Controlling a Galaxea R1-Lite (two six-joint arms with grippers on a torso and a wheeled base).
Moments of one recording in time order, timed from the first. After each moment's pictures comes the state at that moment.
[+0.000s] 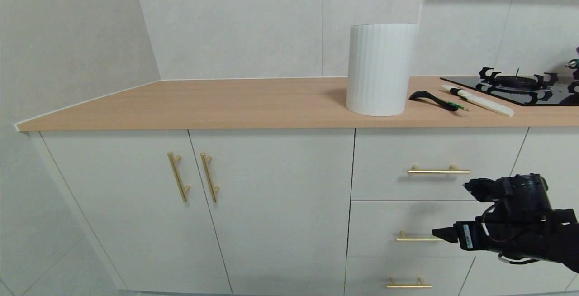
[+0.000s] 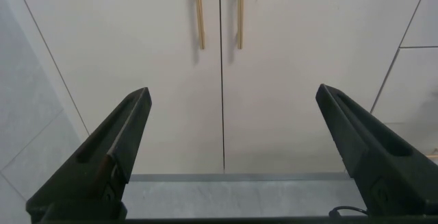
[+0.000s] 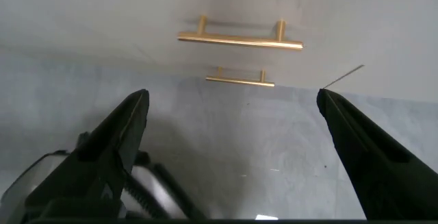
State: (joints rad) left arm 0.00 0.00 0.00 0.00 -0.02 0.01; right arm 0.09 1.89 -0.50 -0.60 0.05 0.06
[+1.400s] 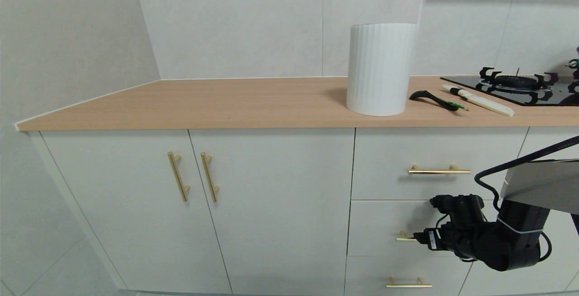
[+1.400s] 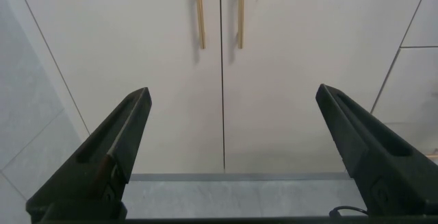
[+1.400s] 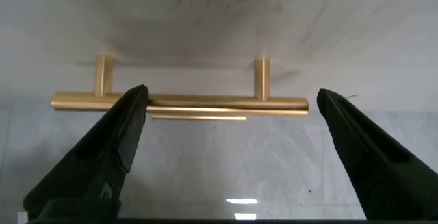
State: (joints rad) left arm 0.00 0.00 0.00 0.00 -0.02 0.01; right arm 0.09 2.42 -0.70 -0.92 -0.12 0.04
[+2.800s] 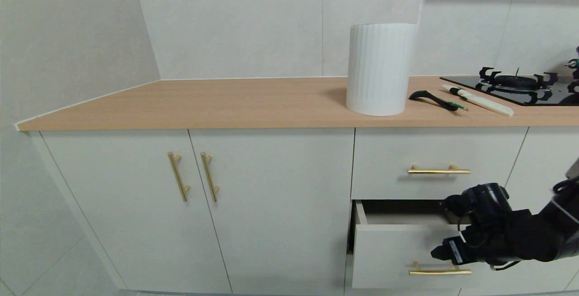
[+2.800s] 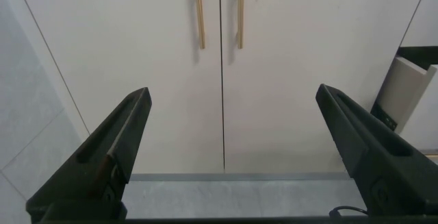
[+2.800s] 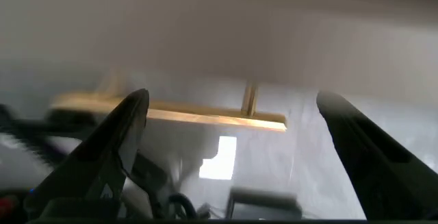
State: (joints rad) left arm 0.00 0.00 0.00 0.00 -0.02 0.01; right arm 0.13 2.03 -0.60 -0.43 -0.08 -0.04
